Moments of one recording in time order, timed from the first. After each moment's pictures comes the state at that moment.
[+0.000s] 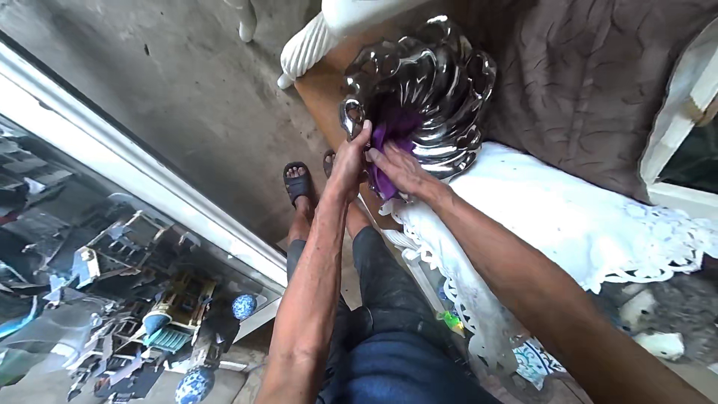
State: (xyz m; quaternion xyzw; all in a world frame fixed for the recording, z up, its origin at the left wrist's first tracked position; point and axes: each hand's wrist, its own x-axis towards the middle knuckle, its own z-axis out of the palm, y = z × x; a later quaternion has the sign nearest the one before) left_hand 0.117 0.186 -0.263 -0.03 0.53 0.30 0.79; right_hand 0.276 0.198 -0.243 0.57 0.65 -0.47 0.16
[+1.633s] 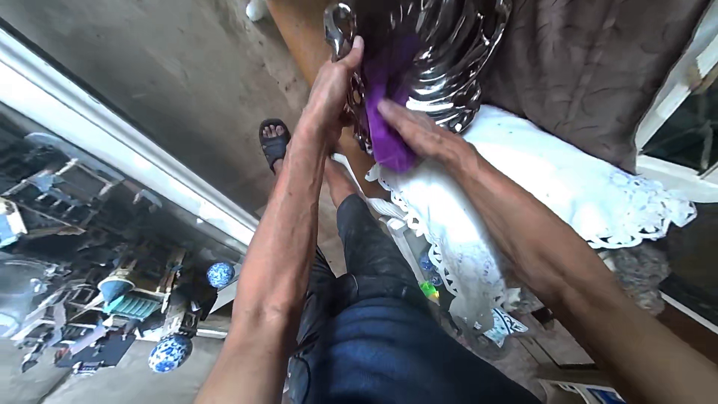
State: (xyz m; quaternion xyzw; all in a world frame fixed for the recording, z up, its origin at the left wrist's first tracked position) left_hand 0.109 0.200 -0.264 0.00 0.53 0.28 0.80; right_hand 0.295 0.214 -0.188 0.52 0.62 -0.55 0.22
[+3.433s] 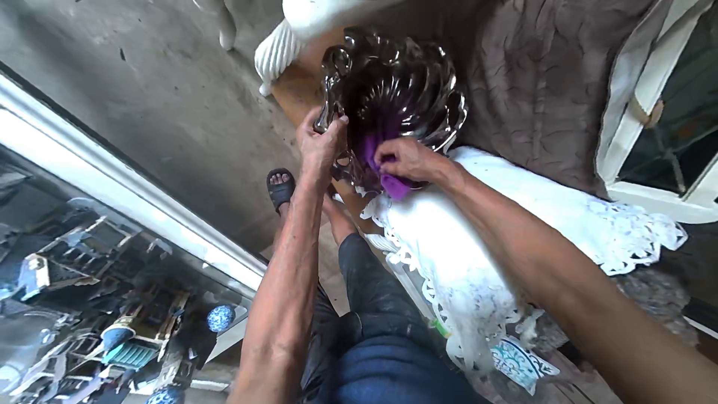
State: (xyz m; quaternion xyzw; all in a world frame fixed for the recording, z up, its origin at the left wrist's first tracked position) left_hand 0.121 0.201 -0.278 0.13 0.60 0.46 0.64; right_hand 0.328 0.259 -0.223 0.42 0.73 -0.51 0.20
